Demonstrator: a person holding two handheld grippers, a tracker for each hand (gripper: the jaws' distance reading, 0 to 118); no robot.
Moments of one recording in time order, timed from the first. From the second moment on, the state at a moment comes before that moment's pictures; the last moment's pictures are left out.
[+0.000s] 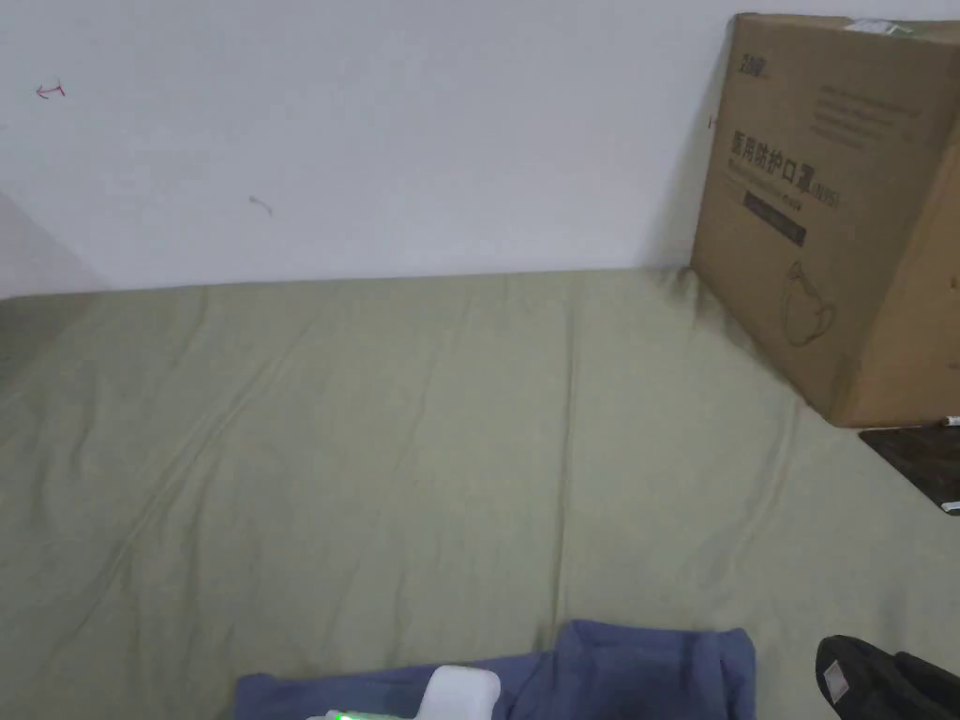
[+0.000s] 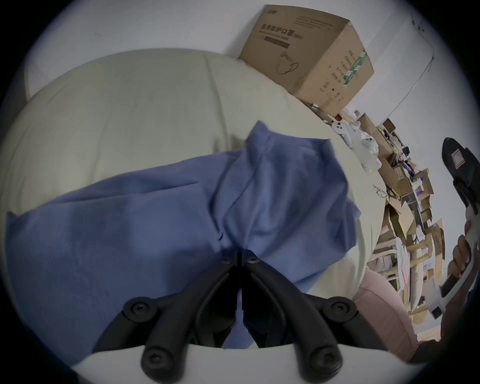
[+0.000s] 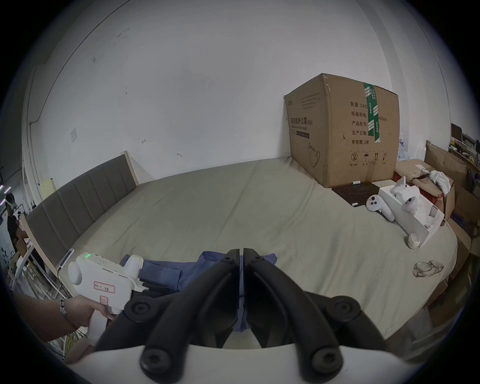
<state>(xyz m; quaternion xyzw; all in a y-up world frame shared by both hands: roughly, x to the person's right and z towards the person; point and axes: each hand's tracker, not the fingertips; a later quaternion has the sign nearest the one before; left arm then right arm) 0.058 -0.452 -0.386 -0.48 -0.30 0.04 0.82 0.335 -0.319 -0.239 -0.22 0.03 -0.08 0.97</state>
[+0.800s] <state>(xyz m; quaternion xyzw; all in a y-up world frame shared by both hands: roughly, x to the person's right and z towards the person) -0.206 -0.509 -0.396 -0.49 -0.34 0.49 0.64 0.287 -0.299 -0.253 -0.21 0.06 -0.05 0.97</state>
